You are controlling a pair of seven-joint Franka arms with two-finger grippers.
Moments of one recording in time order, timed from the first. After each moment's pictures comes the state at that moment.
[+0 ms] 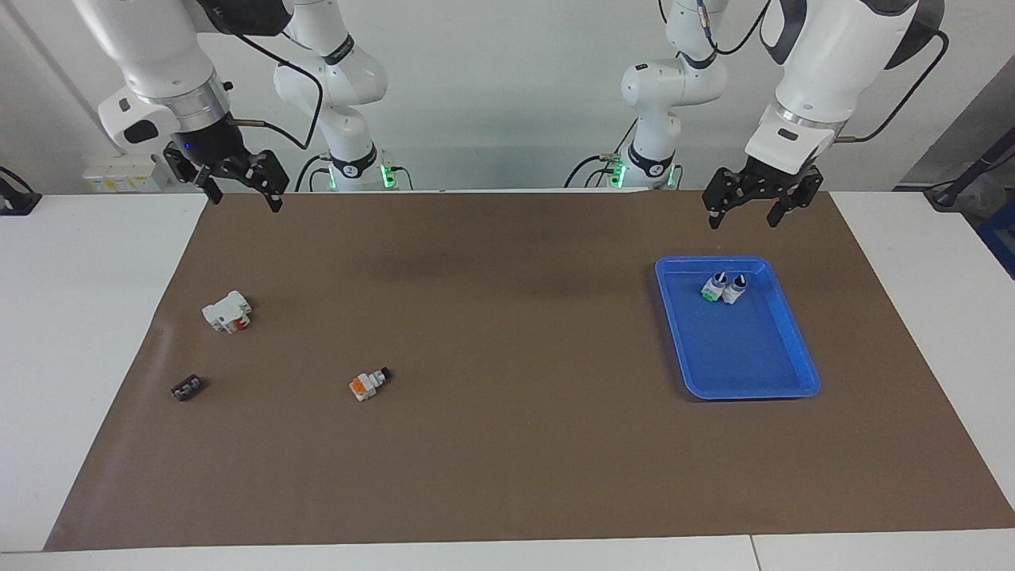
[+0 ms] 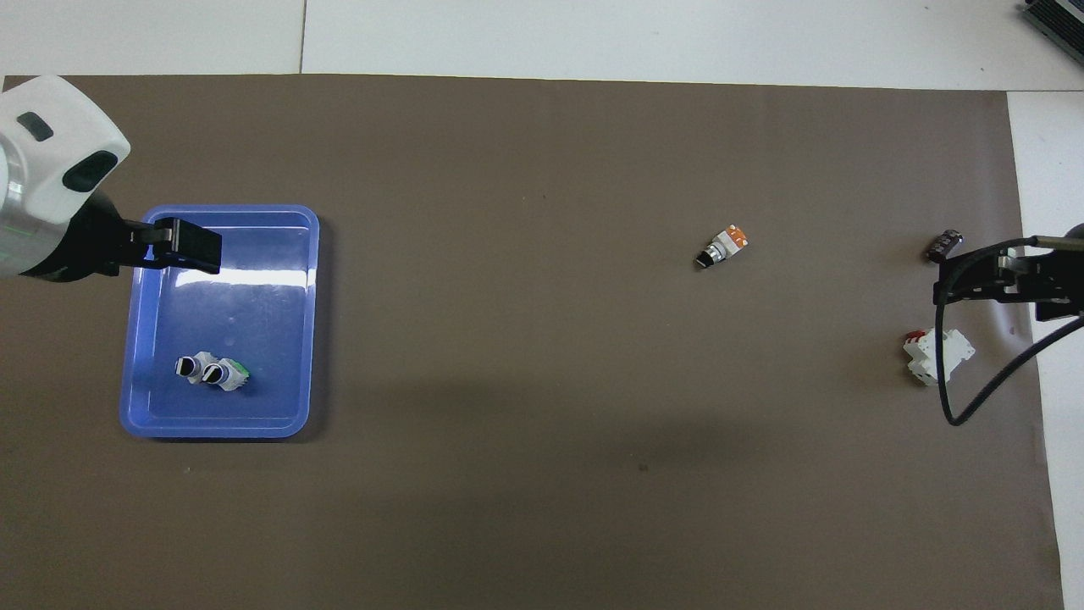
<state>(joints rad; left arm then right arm) 0.06 0.00 -0.25 -1.57 0.01 1.61 -0.14 0.06 -0.05 -0.06 -1.61 -0.03 1.52 0.19</state>
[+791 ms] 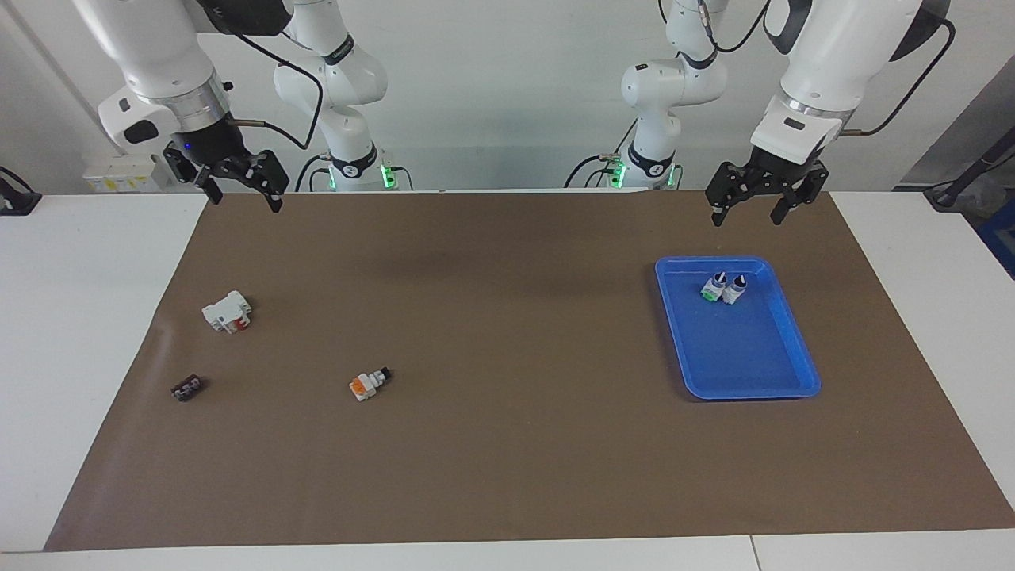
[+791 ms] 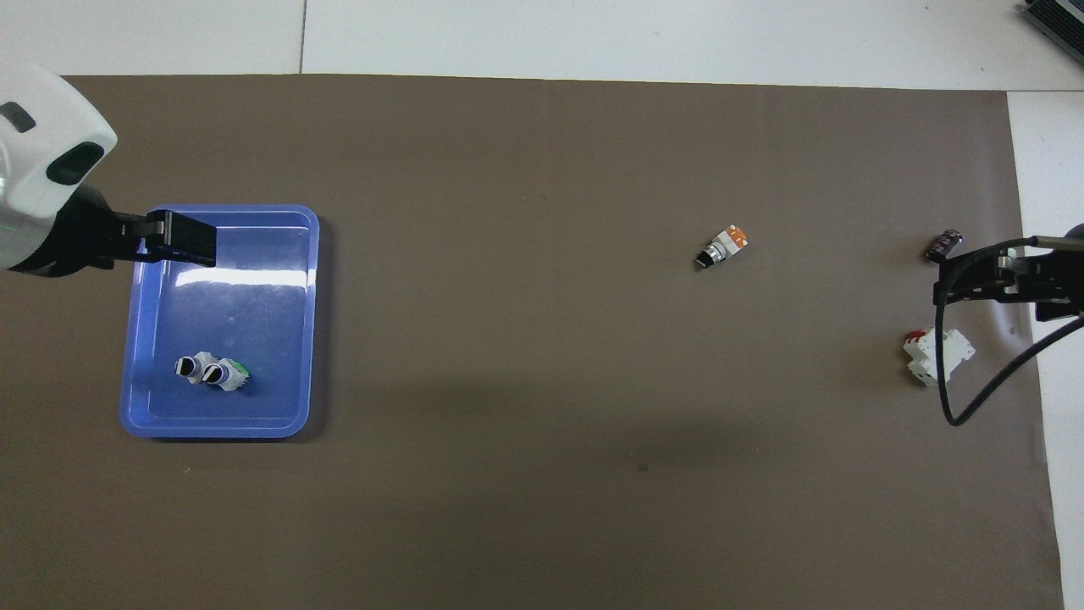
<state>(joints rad) 0.06 0.00 -0.25 -1.56 0.00 1.61 -0.14 0.06 -0.05 -0.06 -1.61 -0.03 1.52 0.19</state>
